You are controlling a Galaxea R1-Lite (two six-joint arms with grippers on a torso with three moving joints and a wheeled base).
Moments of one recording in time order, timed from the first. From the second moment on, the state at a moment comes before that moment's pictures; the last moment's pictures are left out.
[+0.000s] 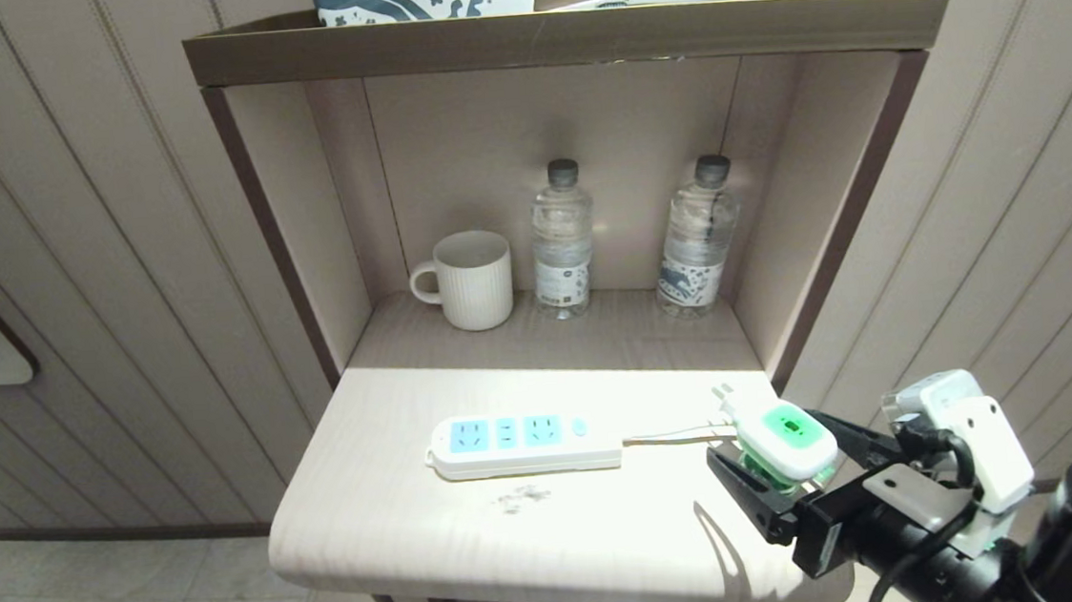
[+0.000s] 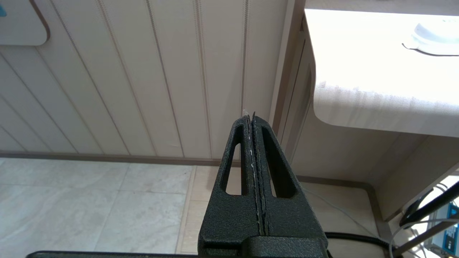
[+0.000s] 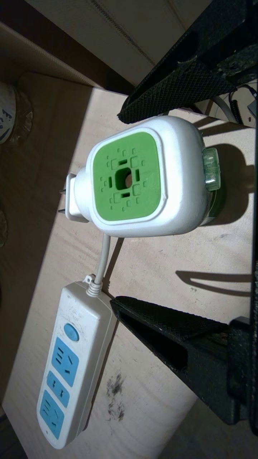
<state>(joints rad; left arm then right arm) 0.00 0.00 -0.01 0.03 -0.01 0.01 0.72 1.63 -0.09 -1.52 -0.35 0.06</state>
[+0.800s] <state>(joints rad) 0.00 0.00 -0.01 0.03 -0.01 0.01 0.67 1.68 -0.13 -1.52 -0.34 0.06</state>
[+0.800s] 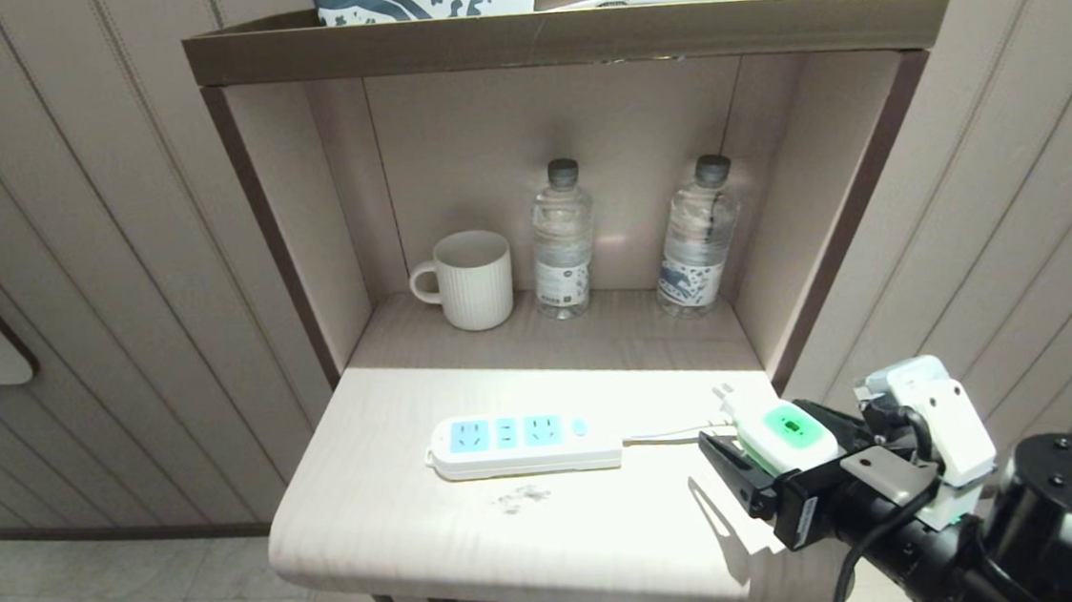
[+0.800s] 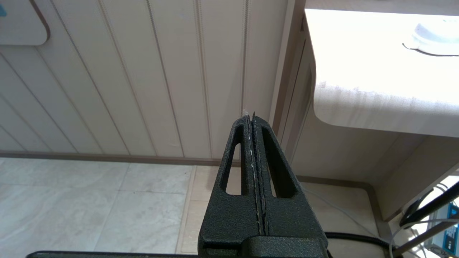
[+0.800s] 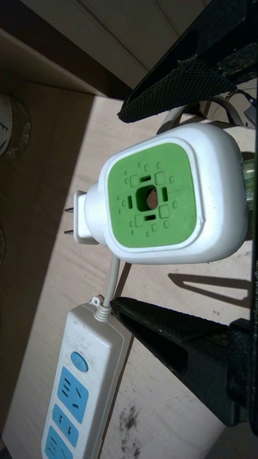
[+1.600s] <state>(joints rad) 0.00 0.00 -0.01 0.03 -0.01 0.01 0.67 1.71 -0.17 -1.52 -0.34 0.06</state>
